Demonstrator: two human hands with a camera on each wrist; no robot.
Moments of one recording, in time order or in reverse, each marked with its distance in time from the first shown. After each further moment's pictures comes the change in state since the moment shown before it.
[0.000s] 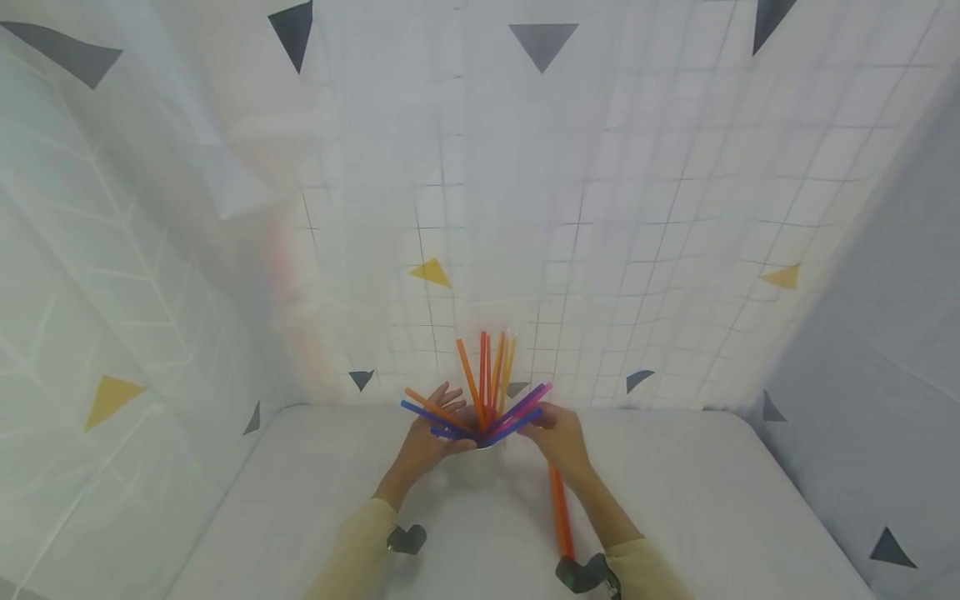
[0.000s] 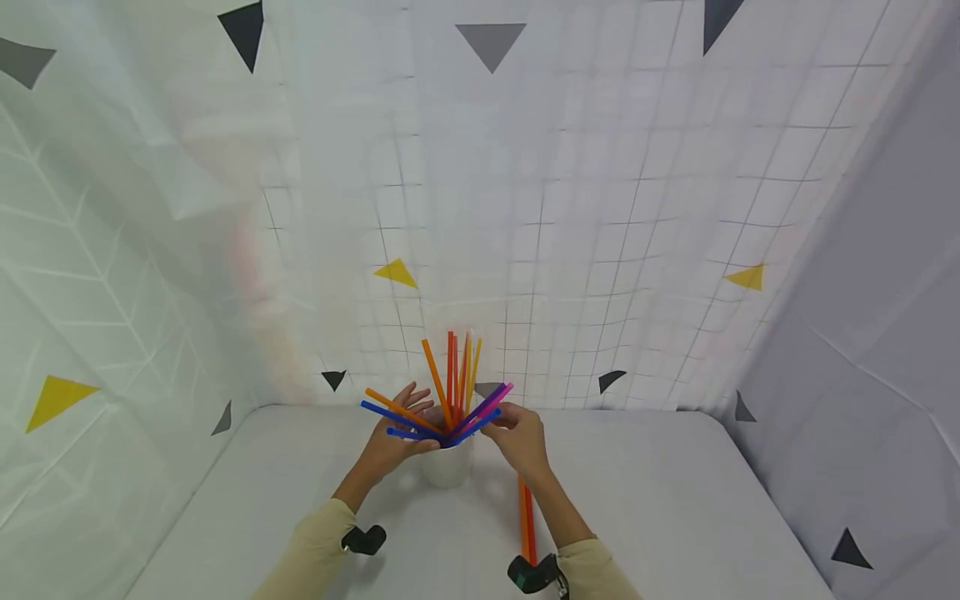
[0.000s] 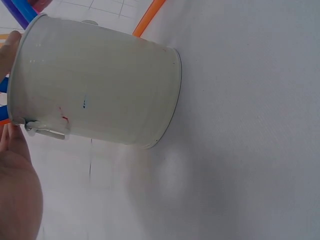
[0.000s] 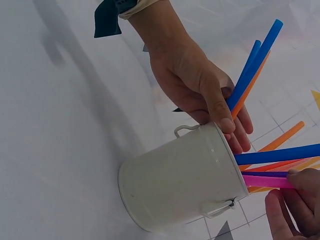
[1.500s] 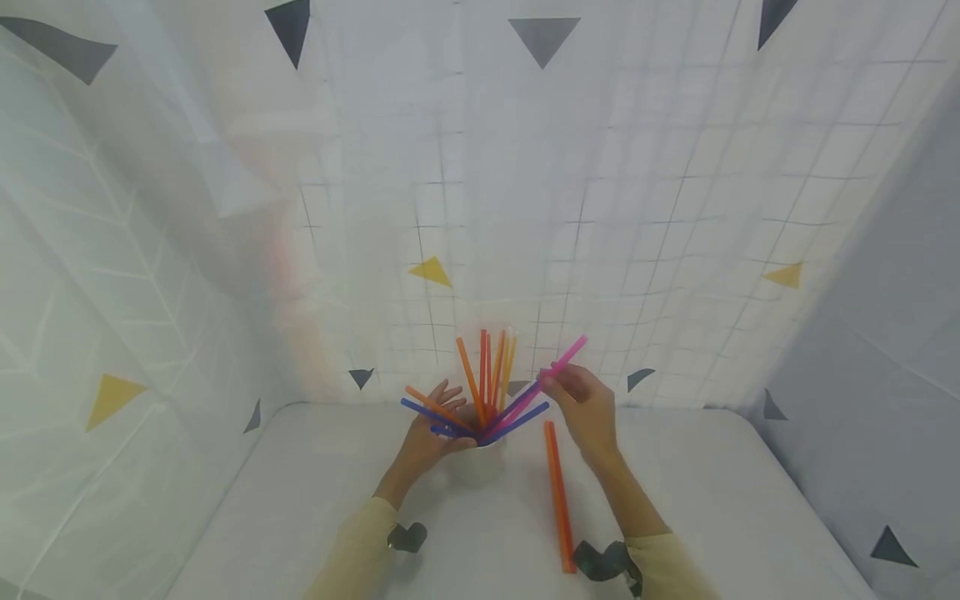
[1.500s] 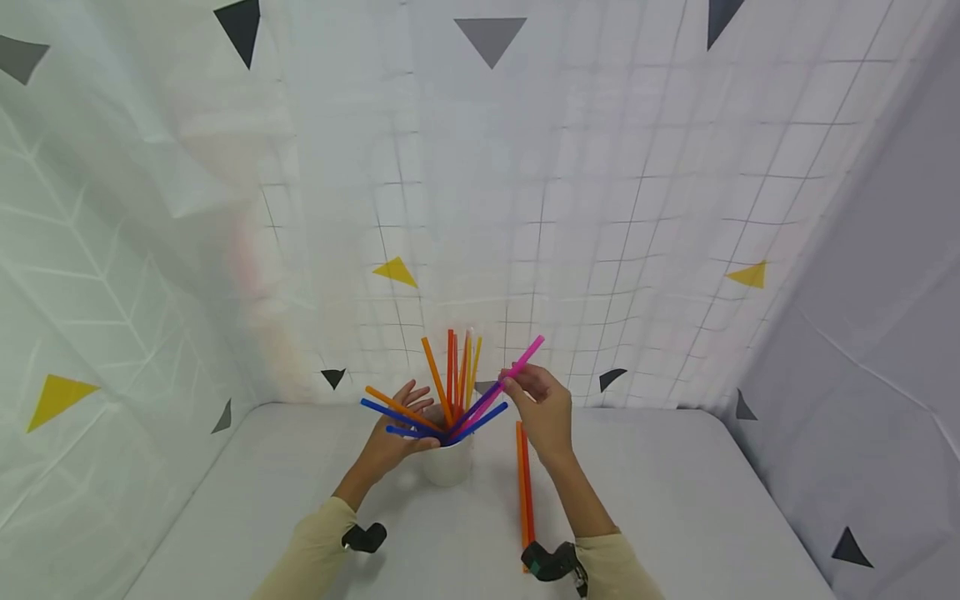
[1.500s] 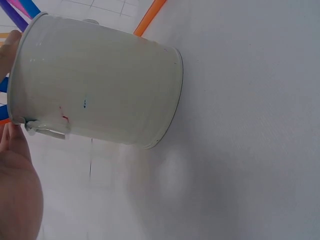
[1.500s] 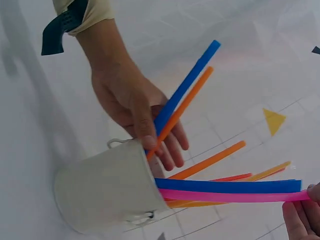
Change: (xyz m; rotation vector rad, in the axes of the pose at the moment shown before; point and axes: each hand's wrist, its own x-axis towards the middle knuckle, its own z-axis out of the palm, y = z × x) left_hand 0.002 0.000 -0.001 -0.012 0.003 0.030; right_hand 0.002 -0.042 -0.034 0.093 0.161 -0.174
